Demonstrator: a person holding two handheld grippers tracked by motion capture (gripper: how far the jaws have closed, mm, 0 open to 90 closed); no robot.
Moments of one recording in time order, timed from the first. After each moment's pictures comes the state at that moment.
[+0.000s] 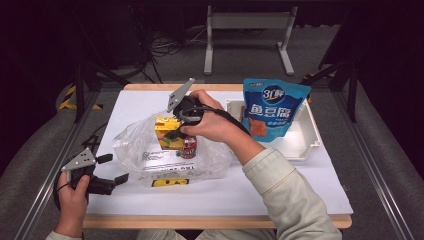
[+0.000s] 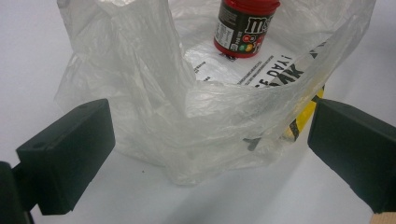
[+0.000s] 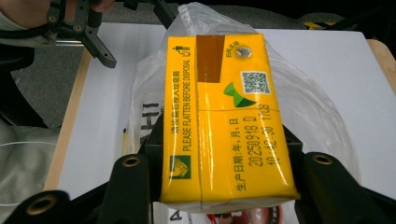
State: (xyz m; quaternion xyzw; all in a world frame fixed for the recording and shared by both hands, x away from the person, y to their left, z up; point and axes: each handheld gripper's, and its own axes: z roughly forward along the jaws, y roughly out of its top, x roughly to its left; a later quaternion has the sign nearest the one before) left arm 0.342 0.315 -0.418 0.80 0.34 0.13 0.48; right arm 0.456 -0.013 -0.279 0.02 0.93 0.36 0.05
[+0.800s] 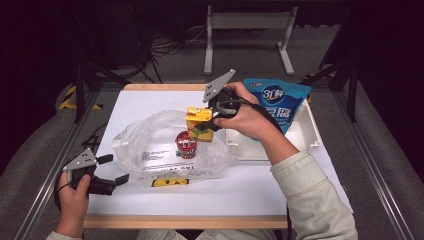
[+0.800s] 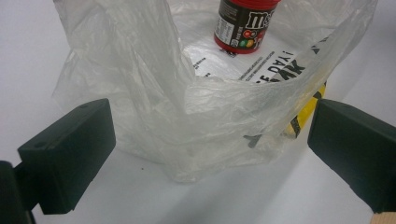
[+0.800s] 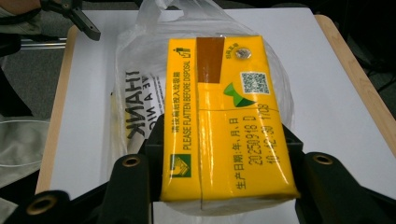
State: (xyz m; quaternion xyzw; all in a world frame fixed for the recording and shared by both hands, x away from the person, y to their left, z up) left arm 0.342 0.313 -0.418 0.80 0.34 0.13 0.47; right arm 0.457 -0.093 -0.259 0.06 0.93 0.37 0.08
